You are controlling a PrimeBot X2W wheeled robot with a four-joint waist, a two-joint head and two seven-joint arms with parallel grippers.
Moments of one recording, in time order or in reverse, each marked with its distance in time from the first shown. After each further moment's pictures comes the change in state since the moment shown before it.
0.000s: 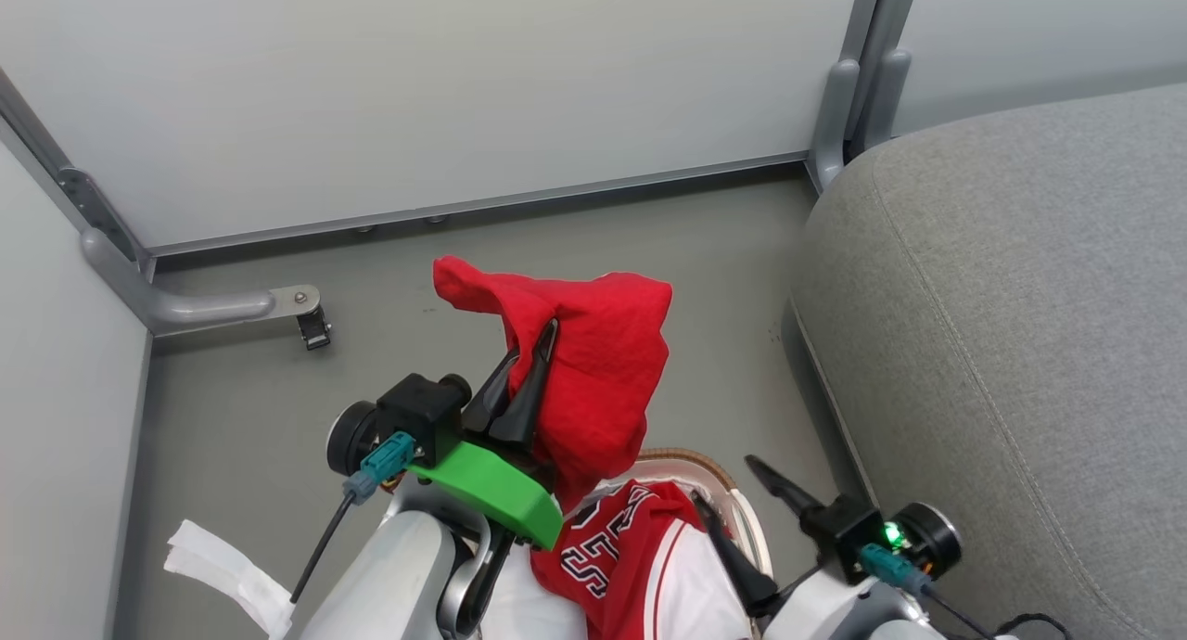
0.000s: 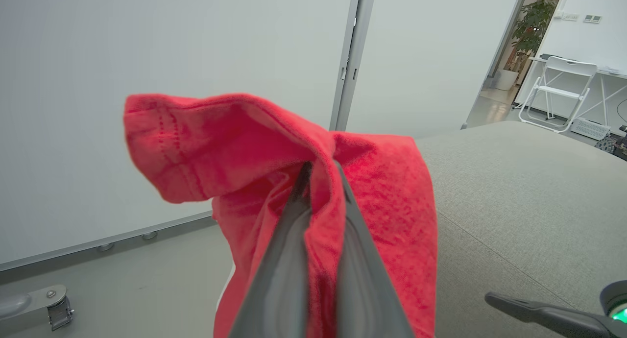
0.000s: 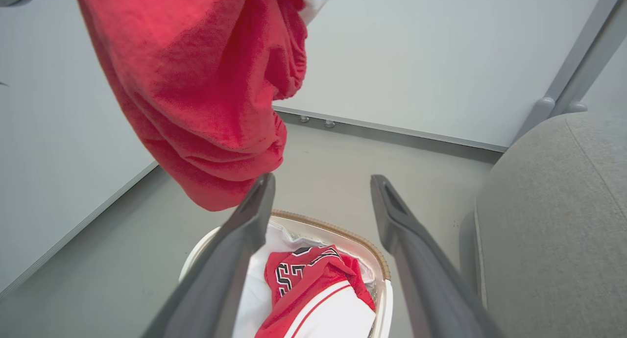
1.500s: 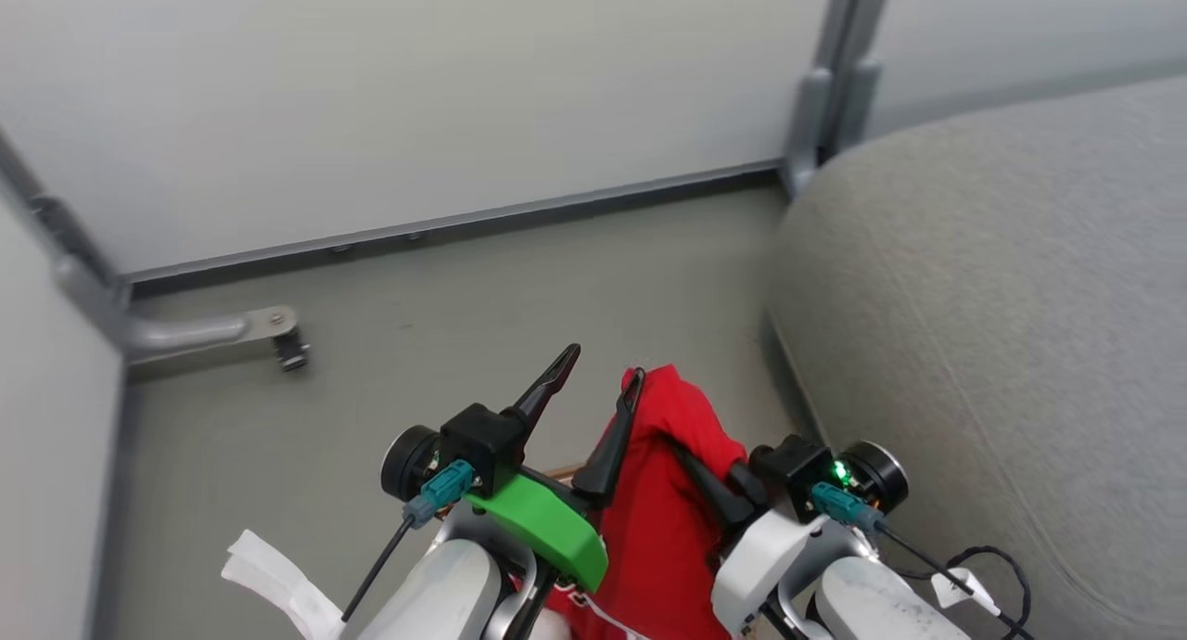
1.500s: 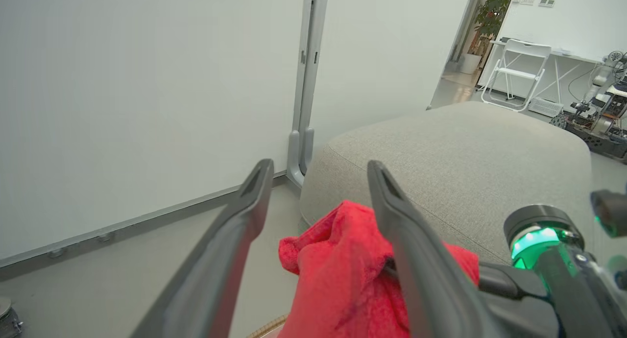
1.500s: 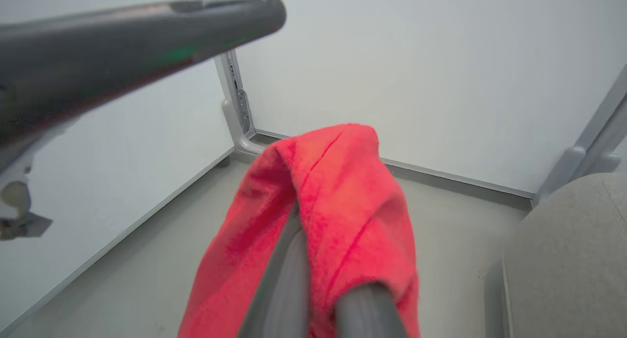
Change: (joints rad) left arm 0.017 -0.027 -0.094 0.020 -0.002 0.000 -0.002; right arm -0.153 0.051 0.095 0.068 0.049 0.000 0.000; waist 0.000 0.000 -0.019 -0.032
